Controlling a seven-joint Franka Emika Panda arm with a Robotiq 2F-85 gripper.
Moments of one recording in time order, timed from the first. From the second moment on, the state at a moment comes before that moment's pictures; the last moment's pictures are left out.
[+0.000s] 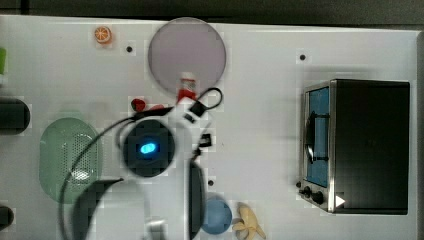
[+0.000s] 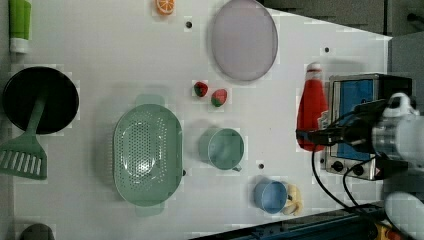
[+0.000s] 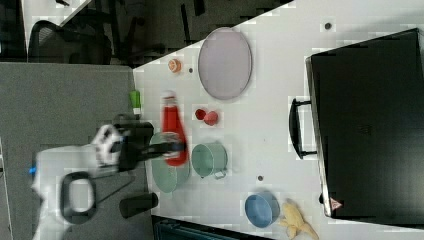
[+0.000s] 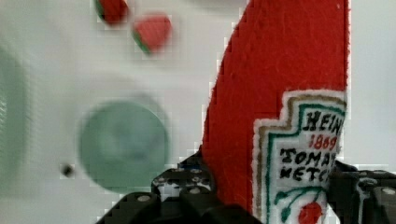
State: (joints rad) arm -0.13 -0.19 0.33 -2.30 0.03 0.55 -0.76
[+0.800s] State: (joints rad) arm -0.03 0.04 0.78 -2.20 0.15 0.73 -0.19
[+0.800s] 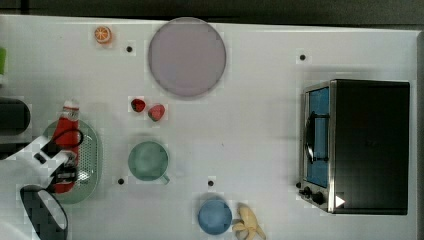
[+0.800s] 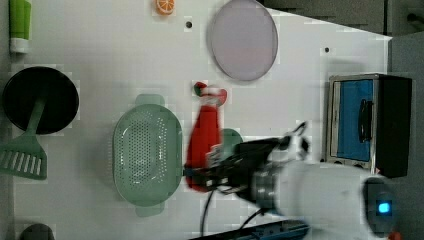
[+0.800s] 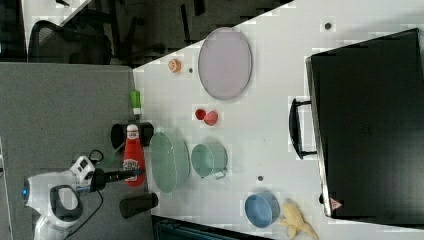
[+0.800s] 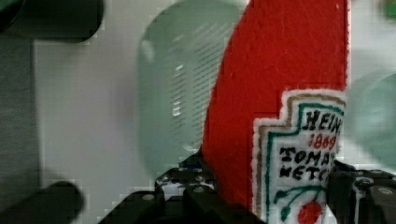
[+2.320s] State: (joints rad) arm -0.12 0.15 0.80 -2.22 0.01 0.91 0.03
